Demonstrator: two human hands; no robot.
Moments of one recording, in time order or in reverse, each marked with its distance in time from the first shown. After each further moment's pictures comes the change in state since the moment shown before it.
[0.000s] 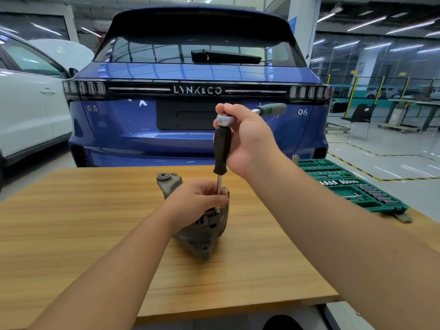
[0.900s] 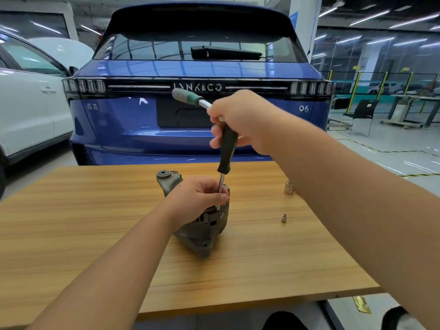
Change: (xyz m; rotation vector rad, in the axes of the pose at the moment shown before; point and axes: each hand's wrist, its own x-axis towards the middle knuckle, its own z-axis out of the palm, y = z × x) left_hand 0.000 0.001 -0.001 0.015 -0.008 0.003; right_hand -0.007 -0.040 0.018 -1.127 -0.043 -0.074
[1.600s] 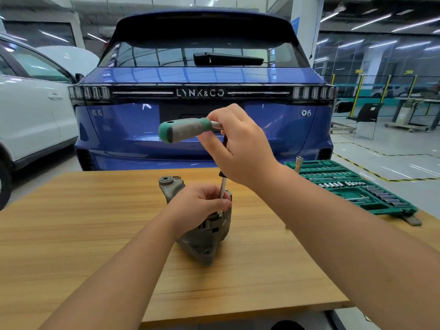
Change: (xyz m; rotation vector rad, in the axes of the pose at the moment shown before) left_hand 0.001 0.002 0.002 -0.030 0.020 -0.032; right_hand -0.001 0.053 0.031 -0.367 0.409 -0.791
